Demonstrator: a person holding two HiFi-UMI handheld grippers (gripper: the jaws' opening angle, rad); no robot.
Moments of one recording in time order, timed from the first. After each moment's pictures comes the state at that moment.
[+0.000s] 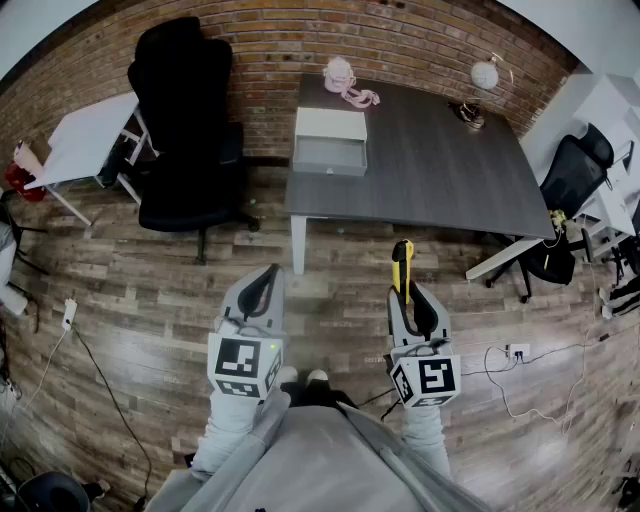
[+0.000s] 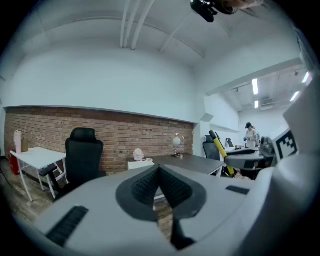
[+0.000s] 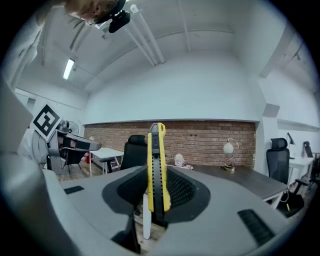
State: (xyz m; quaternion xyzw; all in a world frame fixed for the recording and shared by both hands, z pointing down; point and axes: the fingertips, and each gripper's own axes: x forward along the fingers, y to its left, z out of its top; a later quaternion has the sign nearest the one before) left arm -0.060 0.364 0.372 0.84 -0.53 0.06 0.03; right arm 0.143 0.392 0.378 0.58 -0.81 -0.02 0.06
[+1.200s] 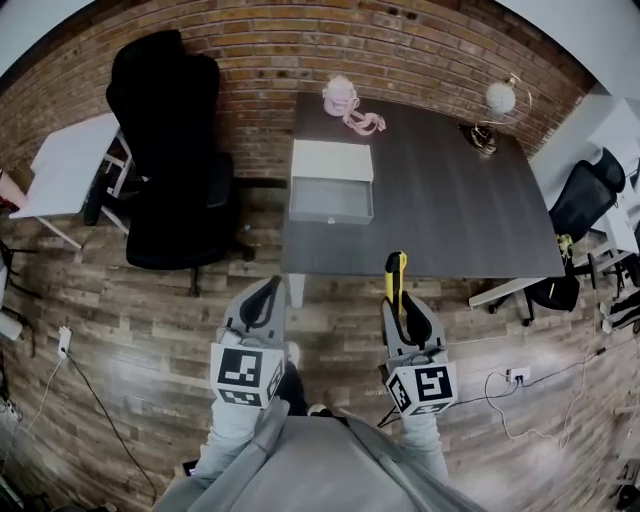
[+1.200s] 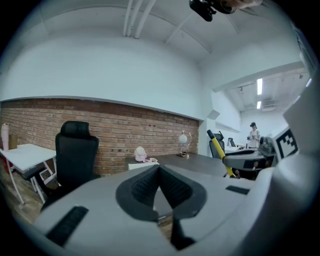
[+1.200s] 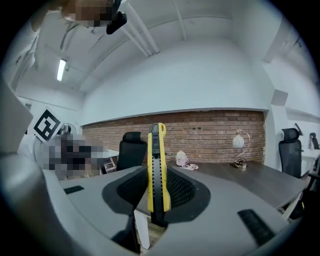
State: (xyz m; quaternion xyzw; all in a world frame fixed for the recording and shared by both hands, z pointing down) left arm -0.062 0.197 0.393 0.85 -0.52 0.08 0.05; right arm 0.129 0.228 0.397 0.58 -0.82 0.02 0.06
